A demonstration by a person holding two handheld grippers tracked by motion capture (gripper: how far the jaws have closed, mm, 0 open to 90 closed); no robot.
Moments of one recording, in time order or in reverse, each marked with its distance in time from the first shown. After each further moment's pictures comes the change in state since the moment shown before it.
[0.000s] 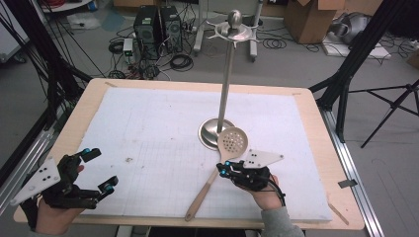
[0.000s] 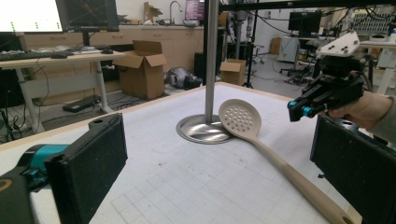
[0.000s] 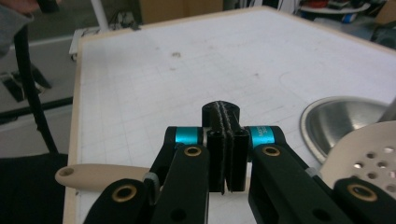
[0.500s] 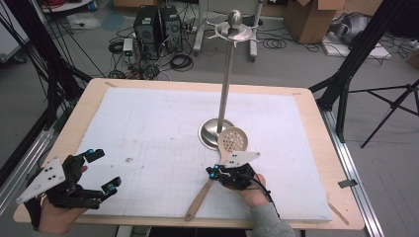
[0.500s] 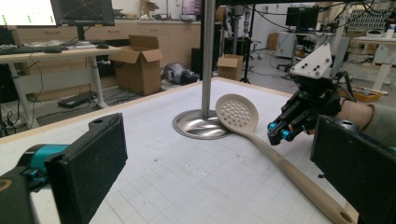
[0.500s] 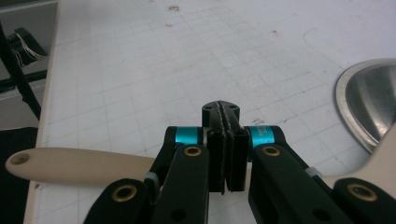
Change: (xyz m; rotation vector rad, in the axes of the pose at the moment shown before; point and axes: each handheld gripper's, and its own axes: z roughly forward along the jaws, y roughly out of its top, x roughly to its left) left arm -0.001 -0.004 0.004 0.018 -0.010 -0.007; right arm -0.003 -0.013 0.044 0.141 0.014 0.007
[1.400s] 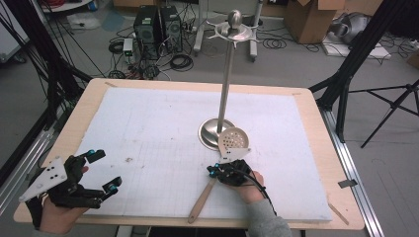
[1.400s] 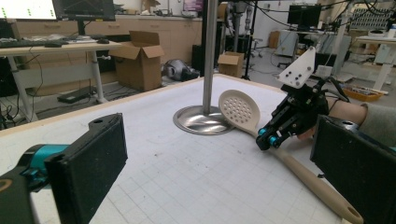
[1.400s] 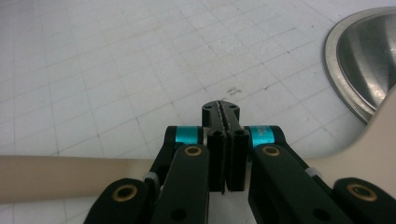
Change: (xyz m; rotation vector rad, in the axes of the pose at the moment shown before) left arm 0.002 -0.004 0.001 0.012 0.004 -0.016; right arm -0.010 -0.003 0.017 0.139 -0.074 0.035
